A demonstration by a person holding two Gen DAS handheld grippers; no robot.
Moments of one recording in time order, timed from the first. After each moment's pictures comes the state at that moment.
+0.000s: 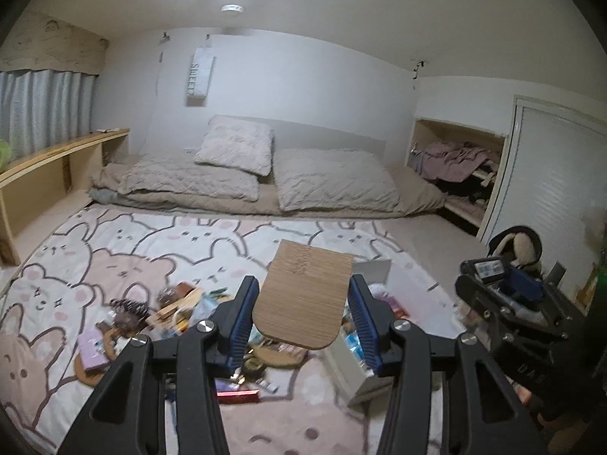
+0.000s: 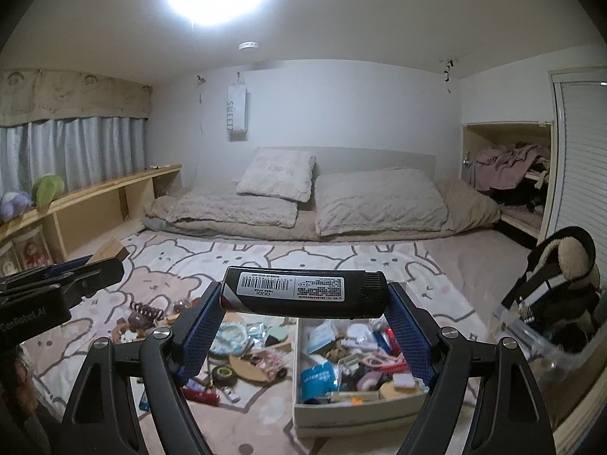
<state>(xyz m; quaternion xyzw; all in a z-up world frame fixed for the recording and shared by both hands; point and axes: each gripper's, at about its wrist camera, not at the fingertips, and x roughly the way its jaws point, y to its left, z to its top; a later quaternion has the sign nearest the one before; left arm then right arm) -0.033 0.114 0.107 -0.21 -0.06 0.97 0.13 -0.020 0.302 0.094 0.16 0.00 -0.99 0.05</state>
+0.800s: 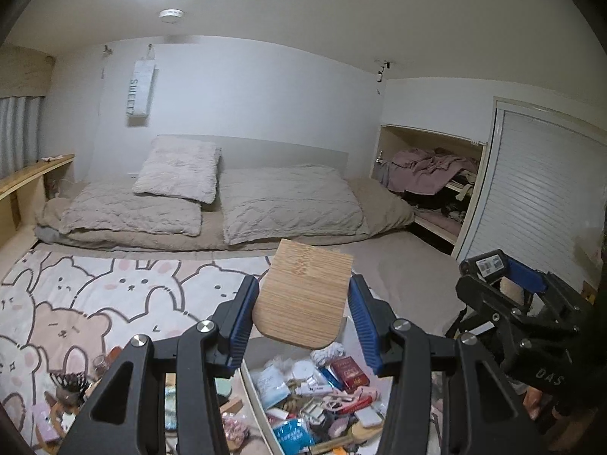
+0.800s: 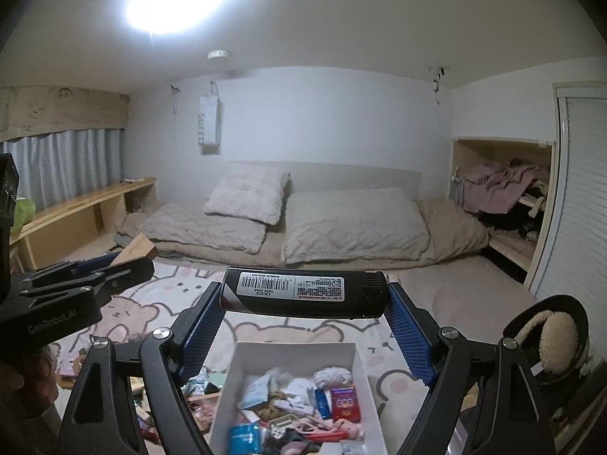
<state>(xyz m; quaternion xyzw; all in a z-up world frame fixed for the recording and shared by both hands) -0.165 0.226 0.166 -0.19 -0.06 0.96 0.19 -0.127 0.394 0.154 0.17 0.01 -0.99 0.03</state>
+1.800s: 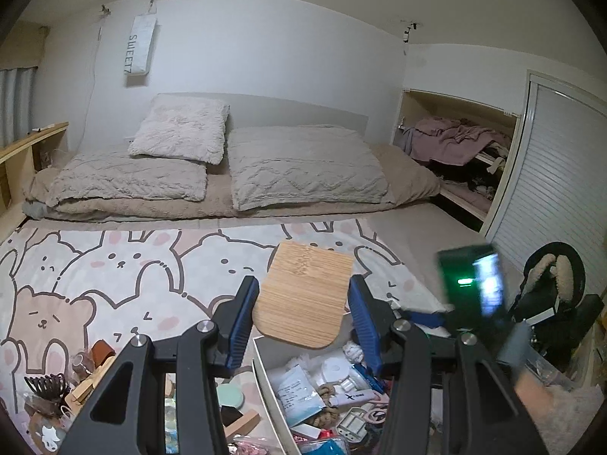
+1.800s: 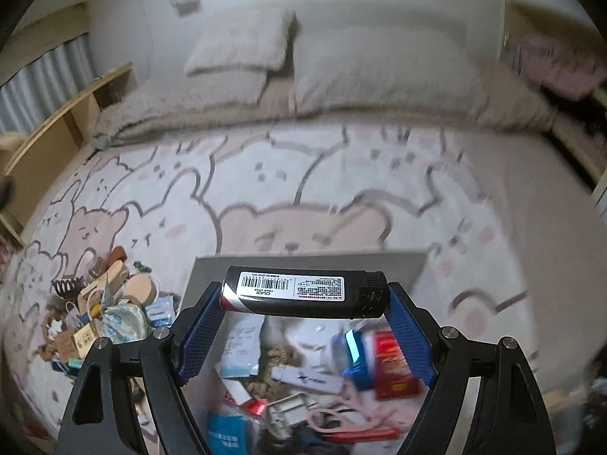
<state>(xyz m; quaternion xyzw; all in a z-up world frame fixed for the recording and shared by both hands) -0.268 0.231 0.085 -0.25 -0.05 0.95 0.18 -0.335 0.386 -0.025 0.45 -0.04 -0.89 0.07</state>
